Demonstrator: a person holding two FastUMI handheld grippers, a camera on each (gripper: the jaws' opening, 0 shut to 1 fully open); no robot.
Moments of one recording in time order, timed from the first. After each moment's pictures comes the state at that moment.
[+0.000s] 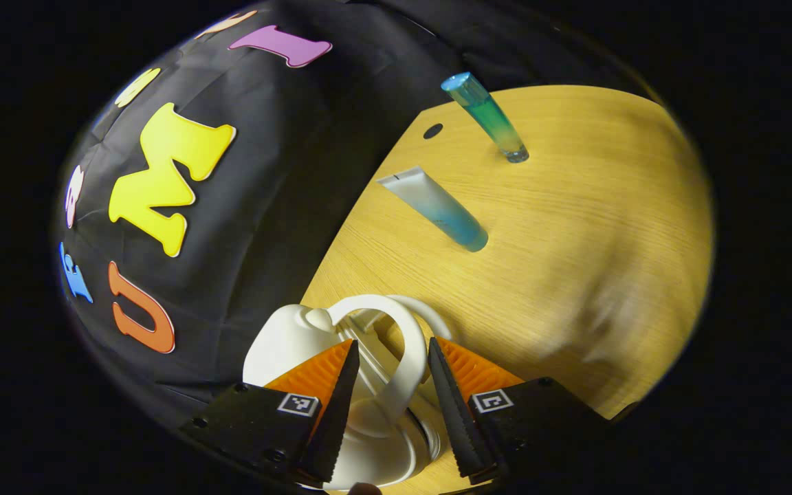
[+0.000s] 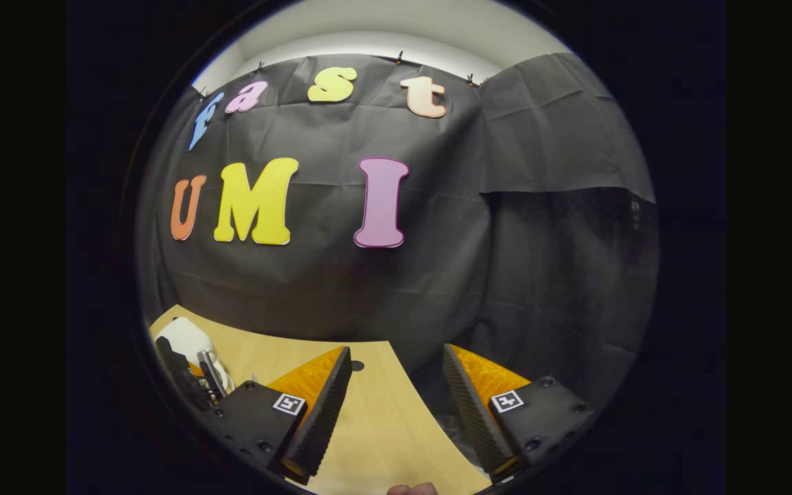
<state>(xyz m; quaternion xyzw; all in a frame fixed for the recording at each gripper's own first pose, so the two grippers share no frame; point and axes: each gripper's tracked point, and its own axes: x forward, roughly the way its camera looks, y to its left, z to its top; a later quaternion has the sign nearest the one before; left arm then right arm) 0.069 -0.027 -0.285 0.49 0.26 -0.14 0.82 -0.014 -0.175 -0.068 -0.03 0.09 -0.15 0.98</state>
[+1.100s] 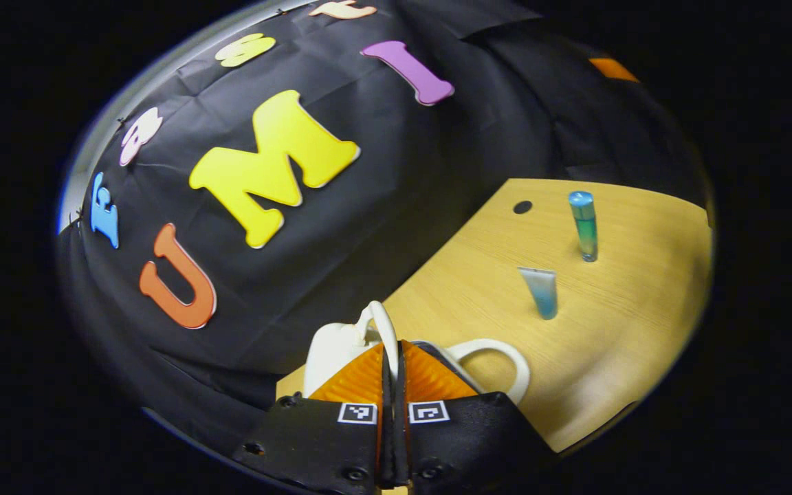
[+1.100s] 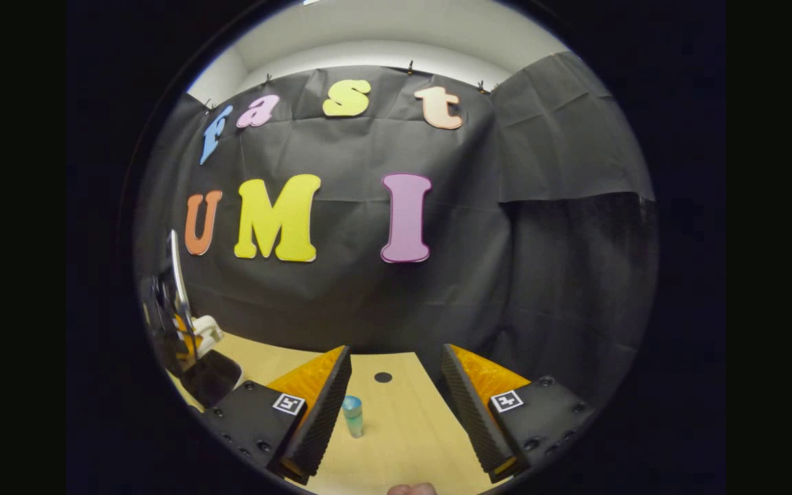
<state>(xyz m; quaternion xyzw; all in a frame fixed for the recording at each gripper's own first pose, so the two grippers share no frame) 0.080 0.042 -0.100 0.35 0.14 -0.07 0.93 -0.003 -0.115 -0.039 -0.02 0.06 -0.09 0.99</state>
